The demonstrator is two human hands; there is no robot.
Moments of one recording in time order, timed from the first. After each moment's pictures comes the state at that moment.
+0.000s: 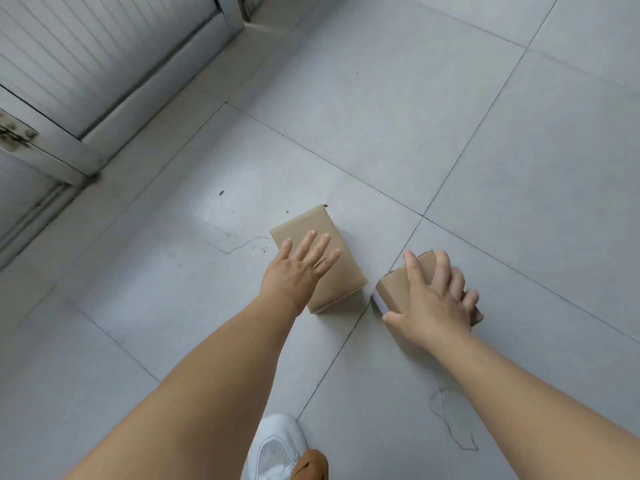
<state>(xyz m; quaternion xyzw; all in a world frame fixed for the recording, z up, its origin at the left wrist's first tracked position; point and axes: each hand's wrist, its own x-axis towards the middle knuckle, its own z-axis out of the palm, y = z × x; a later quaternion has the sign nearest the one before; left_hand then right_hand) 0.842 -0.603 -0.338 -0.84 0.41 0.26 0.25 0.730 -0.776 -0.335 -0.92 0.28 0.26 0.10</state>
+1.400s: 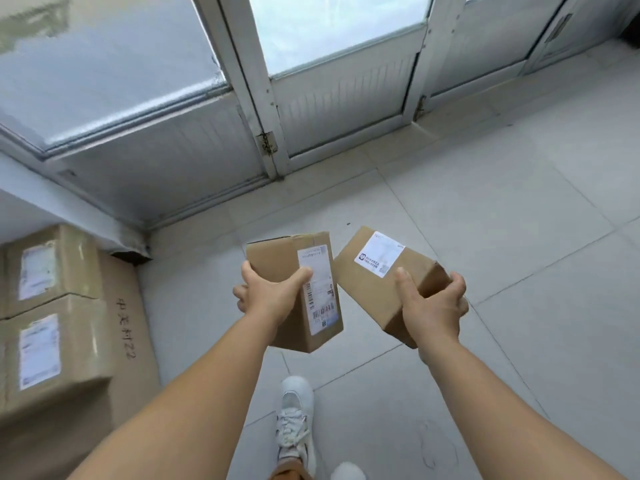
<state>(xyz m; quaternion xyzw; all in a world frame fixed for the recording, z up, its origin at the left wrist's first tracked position) 0.747 -0.439 -0.057 -0.75 -0.47 0.12 -0.46 0.760 -0.647 -0.045 -0.78 0.36 0.14 0.50</state>
